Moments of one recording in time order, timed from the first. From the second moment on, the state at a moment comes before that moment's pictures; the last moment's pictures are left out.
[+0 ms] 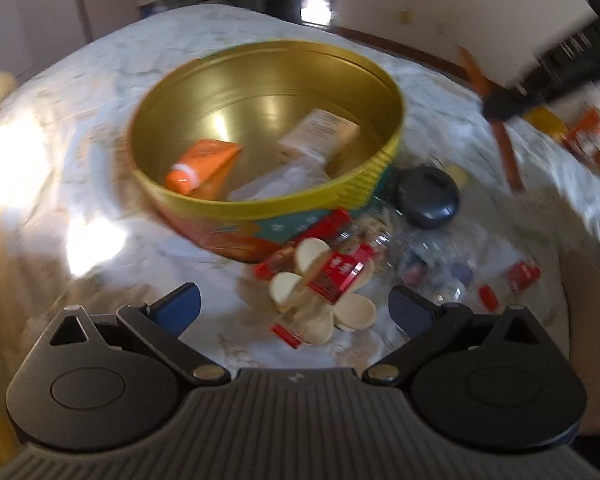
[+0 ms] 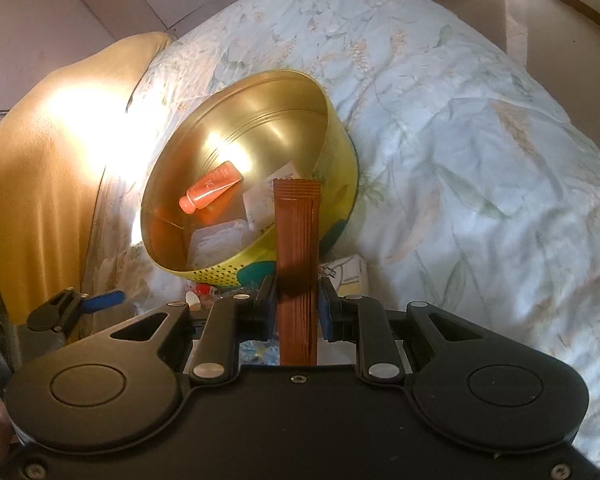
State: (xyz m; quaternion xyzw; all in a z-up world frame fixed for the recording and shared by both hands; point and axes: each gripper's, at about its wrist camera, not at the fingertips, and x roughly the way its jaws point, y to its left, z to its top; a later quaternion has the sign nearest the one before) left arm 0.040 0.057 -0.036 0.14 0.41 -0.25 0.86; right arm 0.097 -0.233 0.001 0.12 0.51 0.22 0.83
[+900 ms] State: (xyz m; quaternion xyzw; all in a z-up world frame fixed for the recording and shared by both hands) left arm 0.058 0.061 -0.044 0.07 0.49 -0.25 0.83; right arm 0.160 -0.167 -0.004 0.13 0.48 0.25 0.83
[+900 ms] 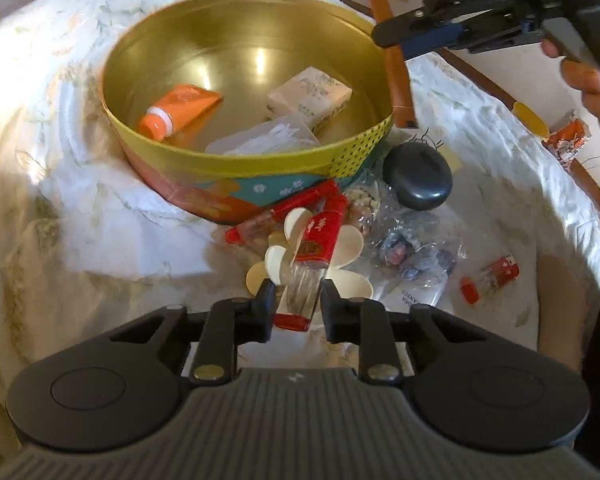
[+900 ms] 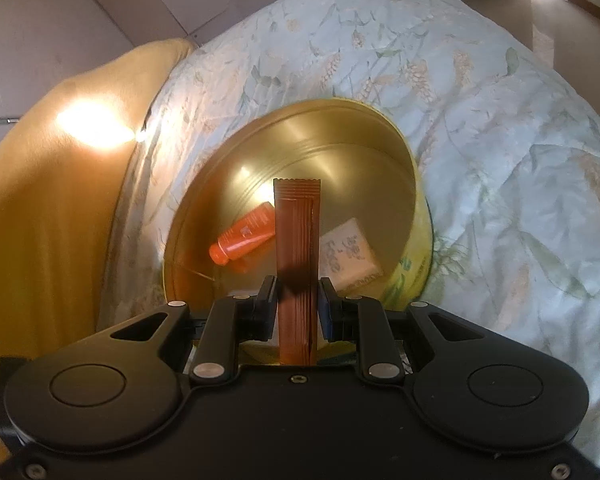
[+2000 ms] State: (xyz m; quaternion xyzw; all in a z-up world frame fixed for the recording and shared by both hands) left arm 0.029 0.083 0.020 0.01 0.39 -0.21 0.90; right arm 0.121 -0.225 -0.008 0.16 0.49 0.17 0.84
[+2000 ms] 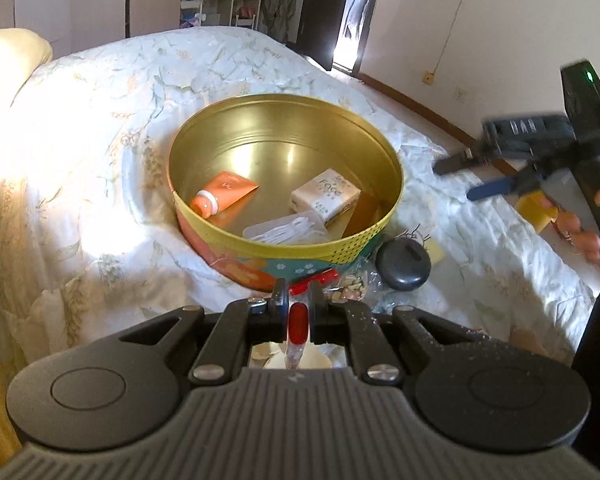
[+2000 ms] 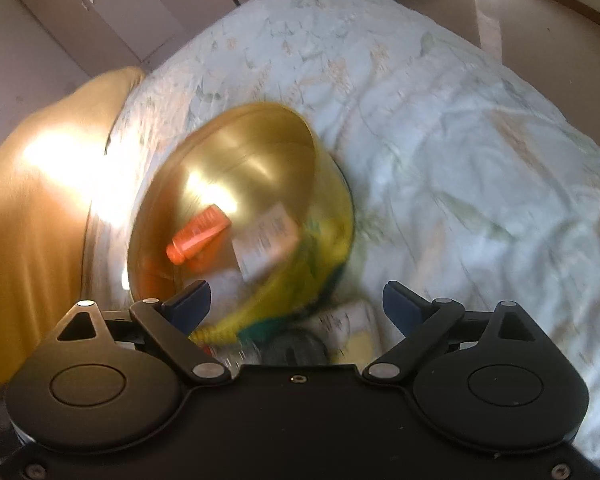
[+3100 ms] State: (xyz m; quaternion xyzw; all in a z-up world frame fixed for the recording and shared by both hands) left arm 0.020 0.061 0.029 0.01 0.37 -0.23 0.90; right arm 0.030 -0.153 -0.085 -0.18 0.62 0.24 0.73
